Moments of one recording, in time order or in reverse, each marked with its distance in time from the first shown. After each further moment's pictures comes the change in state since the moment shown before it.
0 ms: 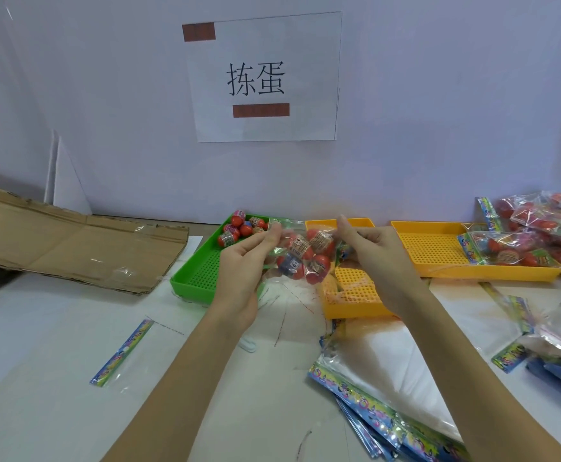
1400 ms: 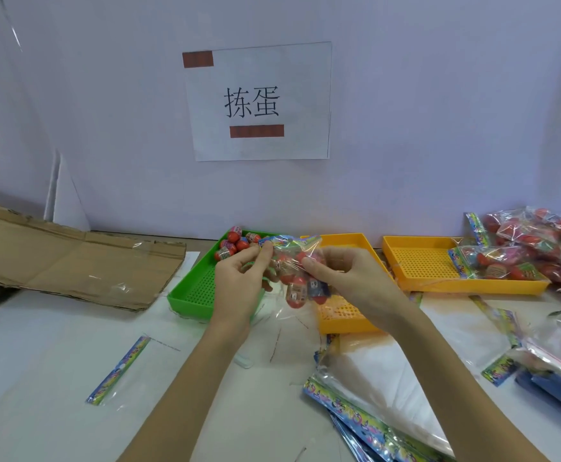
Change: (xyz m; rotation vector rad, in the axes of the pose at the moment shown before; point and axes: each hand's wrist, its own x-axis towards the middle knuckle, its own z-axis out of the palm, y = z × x) left_hand 0.007 -0.008 0.000 0.189 0.090 0.225; right_hand -0.006 -0.003 0.003 0.022 -0.251 -0.005
